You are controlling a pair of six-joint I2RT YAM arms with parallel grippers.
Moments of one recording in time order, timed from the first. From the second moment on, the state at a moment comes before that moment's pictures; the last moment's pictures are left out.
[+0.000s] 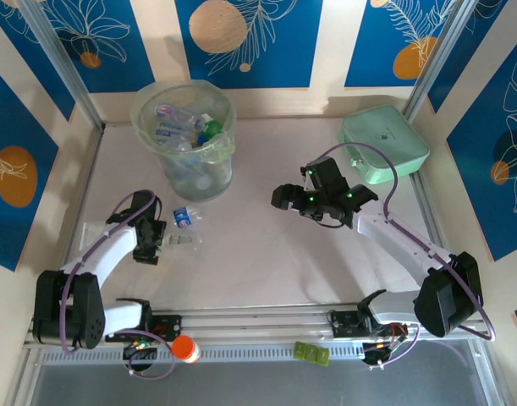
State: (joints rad) left arm -0.10 1.25 0.66 -0.71 -0.08 -1.51; right arm 0.52 1.29 1.02 -0.59 -0.25 0.71
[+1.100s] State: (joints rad) left arm -0.11 1.04 0.73 -0.70 -0.07 -1.31; right arm 0.53 1.01 0.98 -0.58 -0.31 0.67
